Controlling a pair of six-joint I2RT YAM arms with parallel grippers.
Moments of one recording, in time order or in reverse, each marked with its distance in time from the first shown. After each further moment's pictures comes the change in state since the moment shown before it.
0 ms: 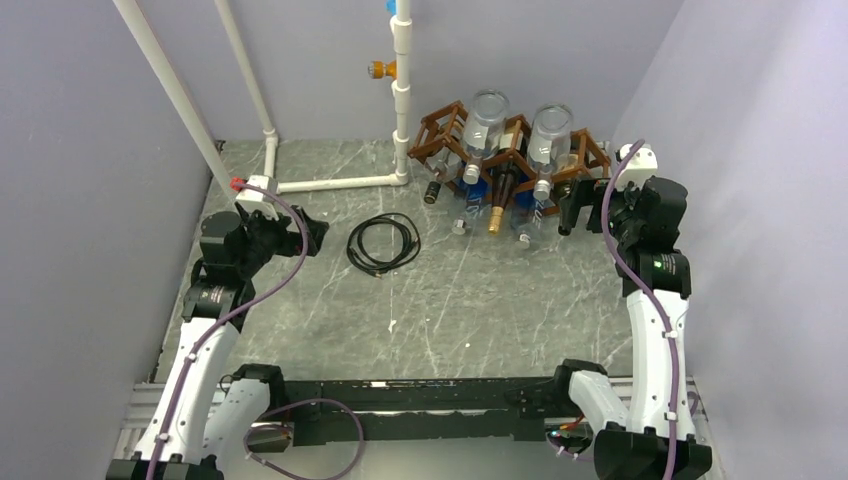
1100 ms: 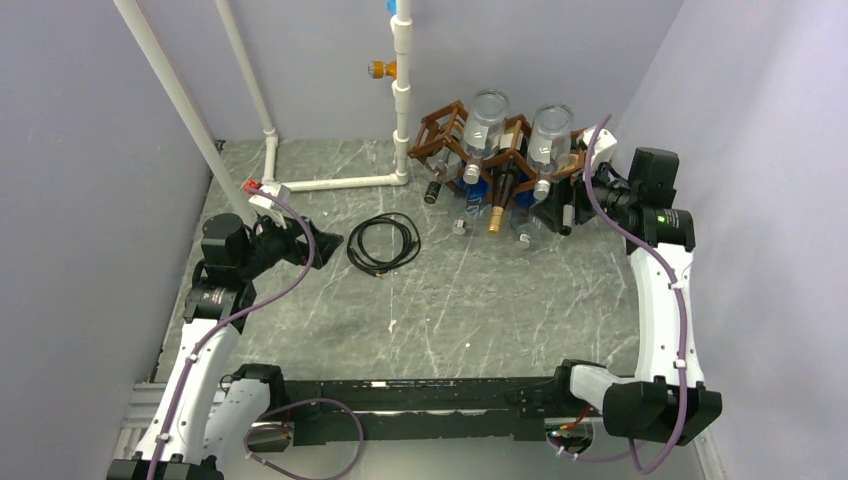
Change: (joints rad) left arm 0.000 0.012 -0.020 0.008 0.255 0.024; right arm 0.029 0.219 0.209 -0.255 -0.448 -0.297
